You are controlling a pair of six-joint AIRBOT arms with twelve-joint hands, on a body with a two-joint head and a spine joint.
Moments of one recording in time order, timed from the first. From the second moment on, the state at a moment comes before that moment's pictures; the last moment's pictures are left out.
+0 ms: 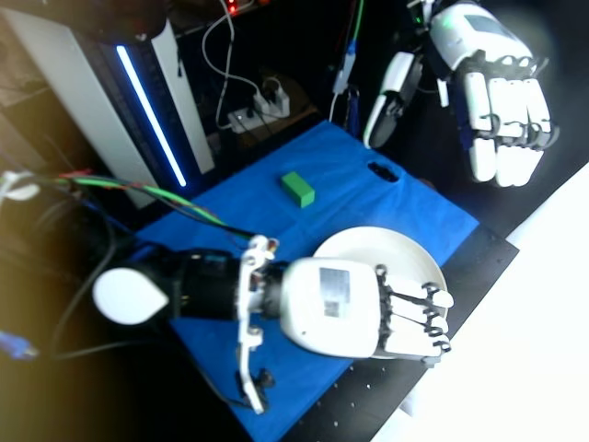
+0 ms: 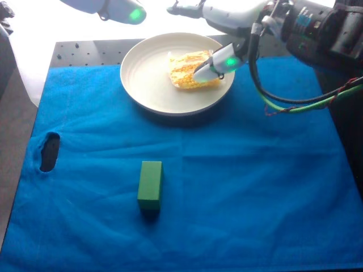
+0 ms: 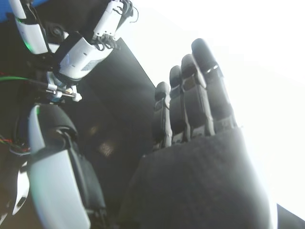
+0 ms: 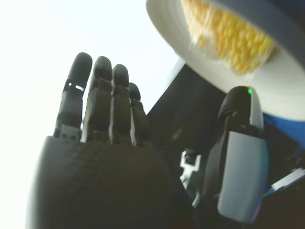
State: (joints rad) left arm 0.20 -1.03 1.36 0.53 -0.31 0.64; right arm -0.47 -1.66 2.04 -0.66 0.52 -0.42
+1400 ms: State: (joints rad) left arm 0.17 -1.05 1.35 0.56 -0.27 0.64; right arm -0.52 -1.72 2.11 -0.58 0.54 -0.42
